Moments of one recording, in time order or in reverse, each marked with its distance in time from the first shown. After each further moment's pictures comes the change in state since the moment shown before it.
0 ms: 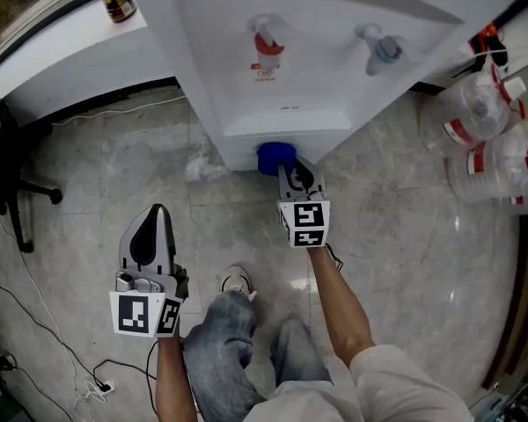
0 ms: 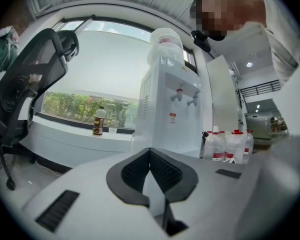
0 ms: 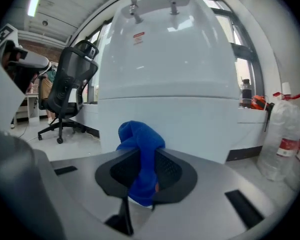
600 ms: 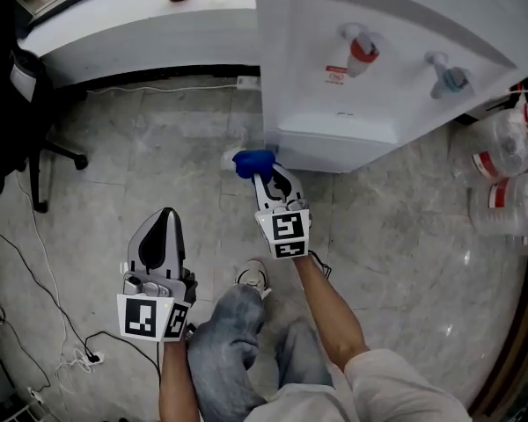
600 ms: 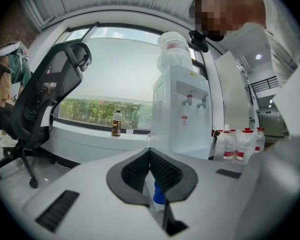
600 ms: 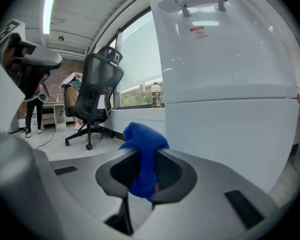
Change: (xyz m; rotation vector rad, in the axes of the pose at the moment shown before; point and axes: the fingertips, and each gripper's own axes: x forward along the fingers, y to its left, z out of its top) left arm -0.058 0.034 0.008 0.007 0.006 0.139; right arm 0.015 0.152 0.022 -0.009 -0.032 0.278
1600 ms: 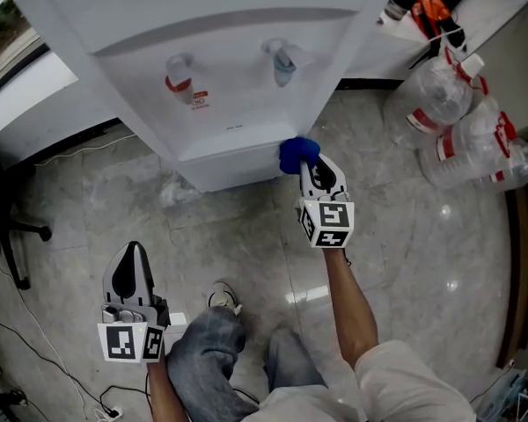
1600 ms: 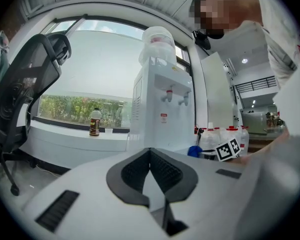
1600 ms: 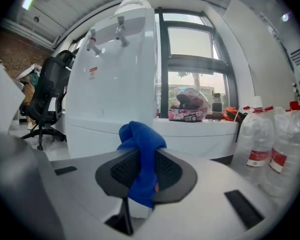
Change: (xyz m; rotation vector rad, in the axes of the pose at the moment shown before) left arm 0.031 -0.064 0.002 0.034 0.029 -0.167; right arm -0.161 -0.253 0.025 0.048 -0.059 -0.485
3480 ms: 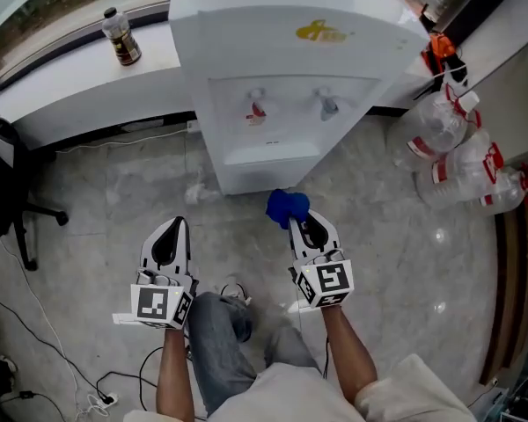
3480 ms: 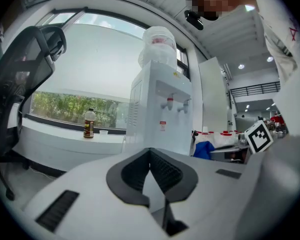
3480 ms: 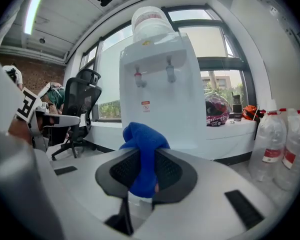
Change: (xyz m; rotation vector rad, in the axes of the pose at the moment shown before) left arm 0.007 0.006 0.032 -0.027 0.002 -0.092; right arm -0.115 0.137 0.081 0.057 0.019 0.221
